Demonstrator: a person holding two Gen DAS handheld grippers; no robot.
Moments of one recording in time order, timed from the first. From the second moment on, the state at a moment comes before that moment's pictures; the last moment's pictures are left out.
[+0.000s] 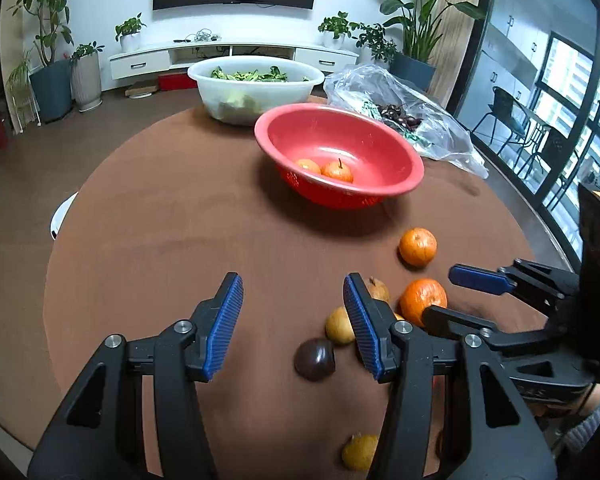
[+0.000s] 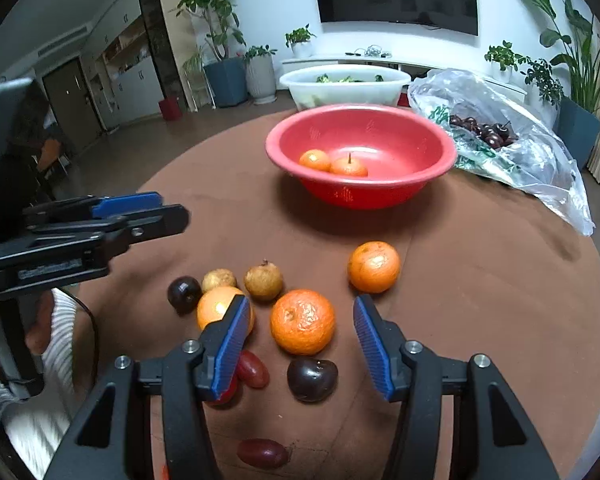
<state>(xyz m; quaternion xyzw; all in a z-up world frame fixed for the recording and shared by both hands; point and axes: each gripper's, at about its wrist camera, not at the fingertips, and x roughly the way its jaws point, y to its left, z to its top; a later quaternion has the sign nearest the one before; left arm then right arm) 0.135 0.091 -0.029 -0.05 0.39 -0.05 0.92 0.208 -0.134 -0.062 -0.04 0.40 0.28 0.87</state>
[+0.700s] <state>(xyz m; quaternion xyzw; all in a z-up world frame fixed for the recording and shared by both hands) 0.117 0.042 -0.038 -0.02 0.42 -0.10 0.90 0.211 -0.148 -0.060 0.00 0.40 0.29 0.87</state>
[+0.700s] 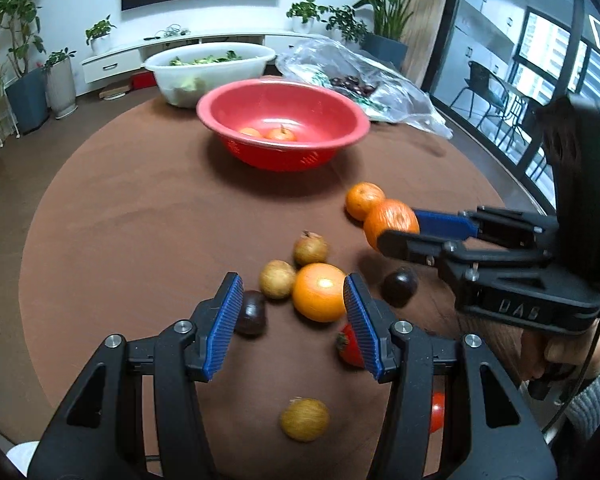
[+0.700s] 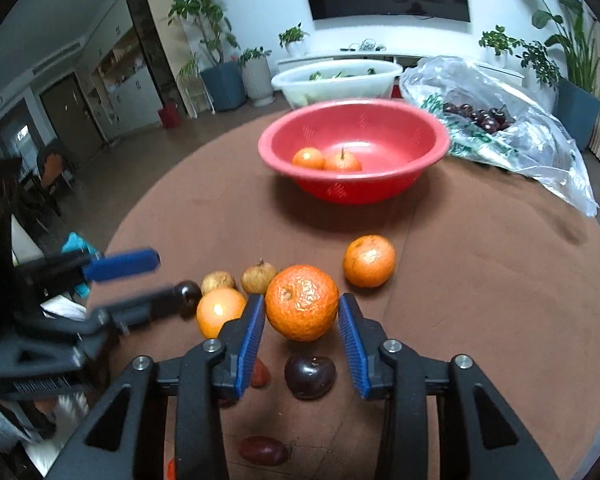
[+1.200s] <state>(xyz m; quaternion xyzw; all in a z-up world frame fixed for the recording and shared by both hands) 0.129 0.015 -0.058 -0.03 0.45 -0.08 0.89 0.209 -0.168 -0.044 0.03 0.38 0.28 0.88</state>
